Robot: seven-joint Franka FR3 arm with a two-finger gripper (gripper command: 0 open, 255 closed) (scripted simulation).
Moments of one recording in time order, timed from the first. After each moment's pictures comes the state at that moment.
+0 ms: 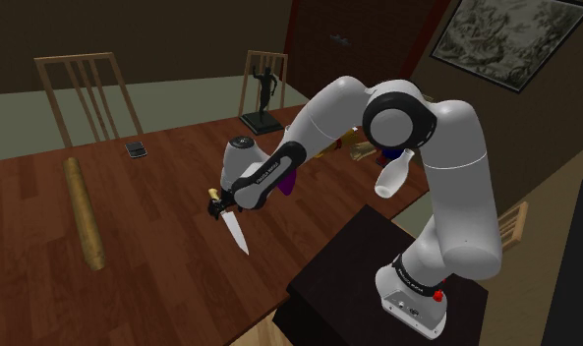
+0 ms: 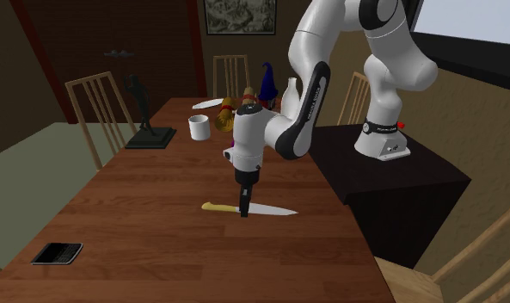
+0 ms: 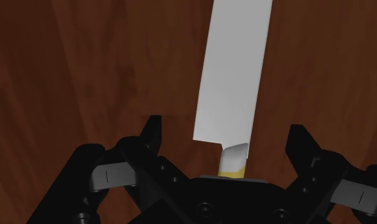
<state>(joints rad) 0.25 0.71 0.09 -1.96 -0.07 2.74 0.60</state>
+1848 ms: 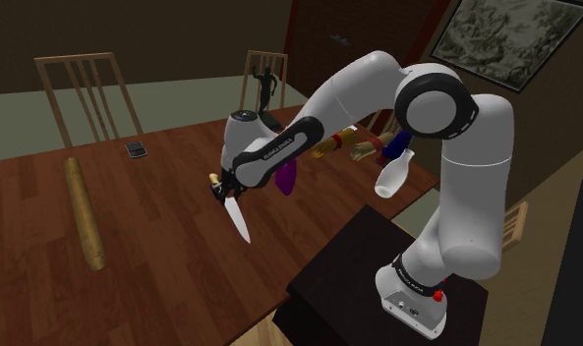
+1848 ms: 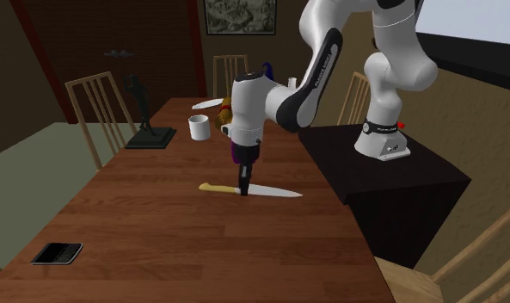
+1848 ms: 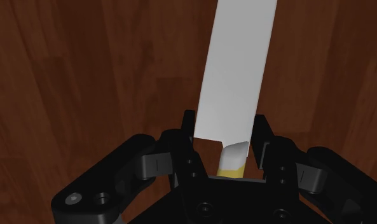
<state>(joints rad) 0.24 0.52 0.11 -2.01 -0.05 2.60 0.59</state>
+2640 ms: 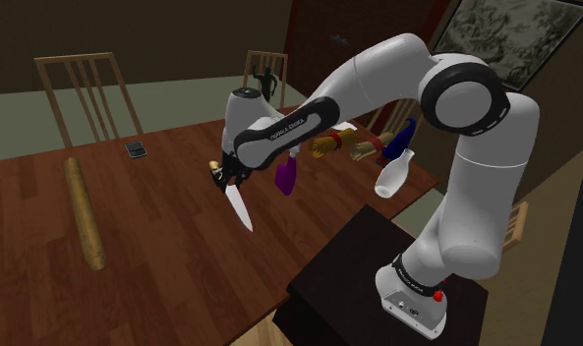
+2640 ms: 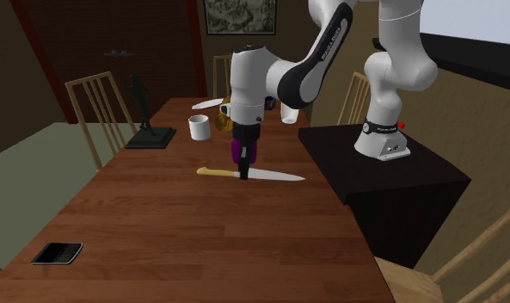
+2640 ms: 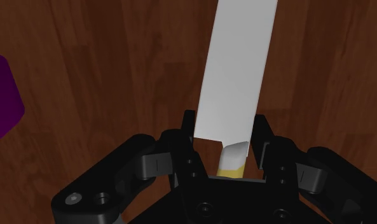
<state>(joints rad) 0.22 0.39 0.12 -2.02 -0.03 2.48 0.58</state>
